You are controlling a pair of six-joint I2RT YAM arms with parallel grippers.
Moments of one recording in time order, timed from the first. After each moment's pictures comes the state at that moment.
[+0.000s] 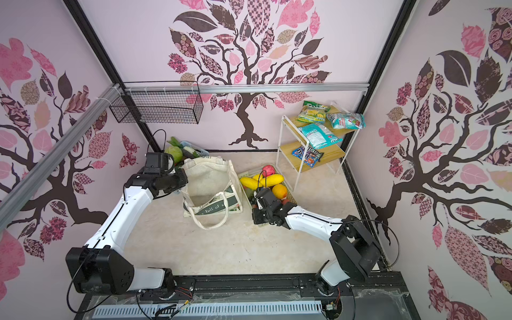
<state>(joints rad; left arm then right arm) -0.06 1.38 1.28 -0.76 0.10 -0.46 0.74 1.50 0.87 -0.27 -0.14 0.53</state>
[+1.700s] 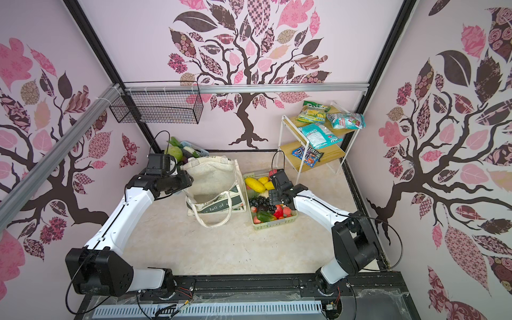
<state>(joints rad) -0.08 1.36 1.26 -0.77 0.10 -0.42 0.50 1.55 1.06 -0.50 0.28 0.31</state>
